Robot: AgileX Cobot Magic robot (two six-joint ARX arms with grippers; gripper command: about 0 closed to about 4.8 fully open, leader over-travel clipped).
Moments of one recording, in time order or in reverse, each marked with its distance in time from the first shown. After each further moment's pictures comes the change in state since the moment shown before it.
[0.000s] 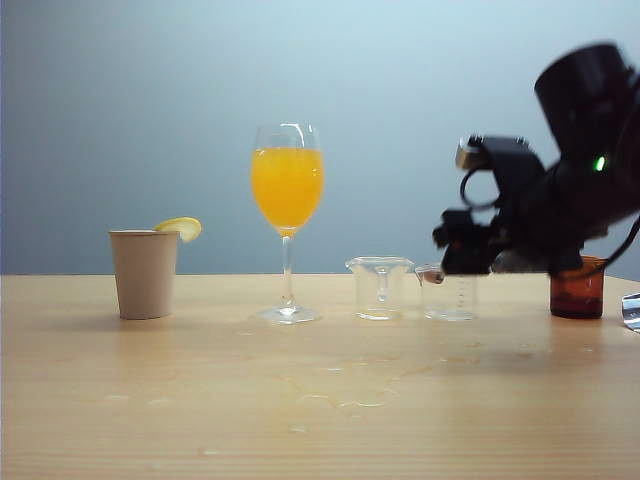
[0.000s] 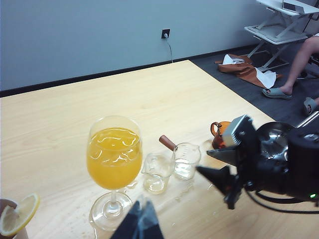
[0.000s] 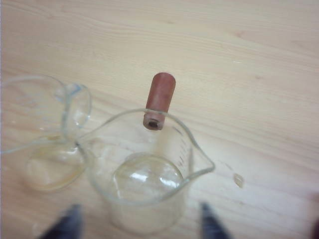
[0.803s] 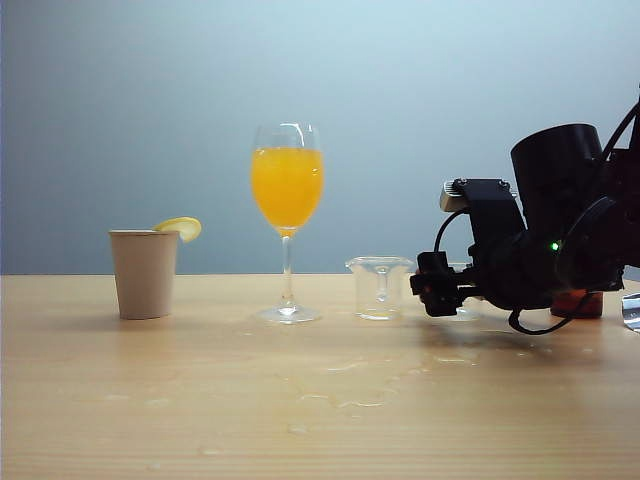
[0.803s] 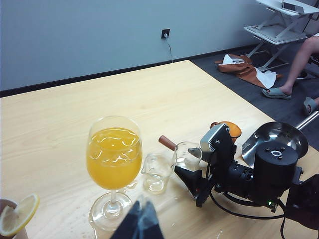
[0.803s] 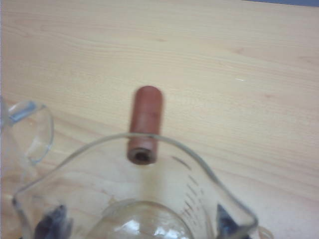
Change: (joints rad) left arm 0.000 0.000 0.000 0.000 0.000 0.000; right arm -0.002 0.346 0.090 0.394 0.031 -0.002
